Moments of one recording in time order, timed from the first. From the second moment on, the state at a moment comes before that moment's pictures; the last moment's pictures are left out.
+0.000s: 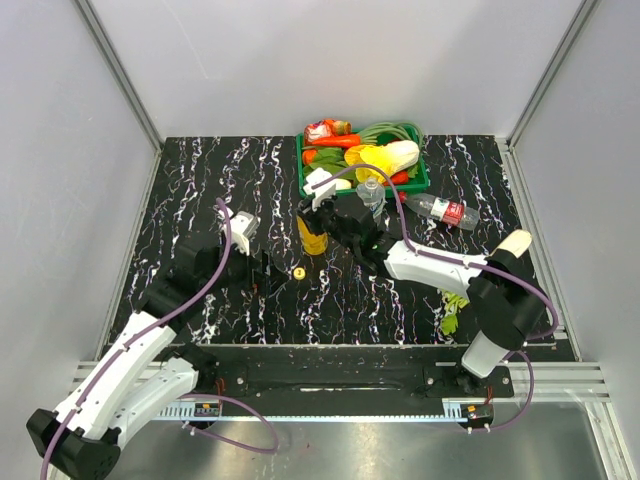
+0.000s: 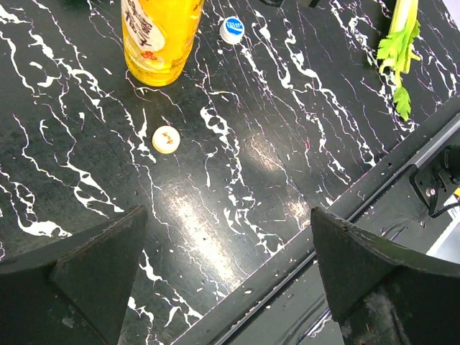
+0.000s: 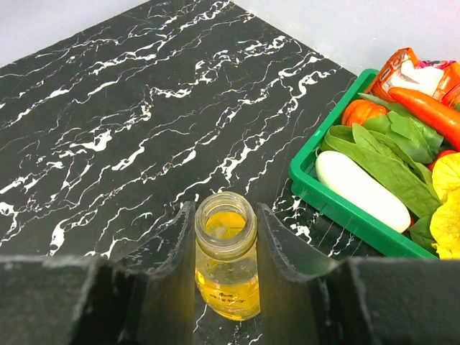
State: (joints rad) left arm -0.48 0.72 0.72 -0.52 0.30 -0.24; right arm 0.86 1.66 1.08 0.44 0.14 -0.06
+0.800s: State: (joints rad) left arm -0.48 0.72 0.72 -0.52 0.34 -0.24; right arm 0.86 1.64 1.16 0.28 0.25 0.06
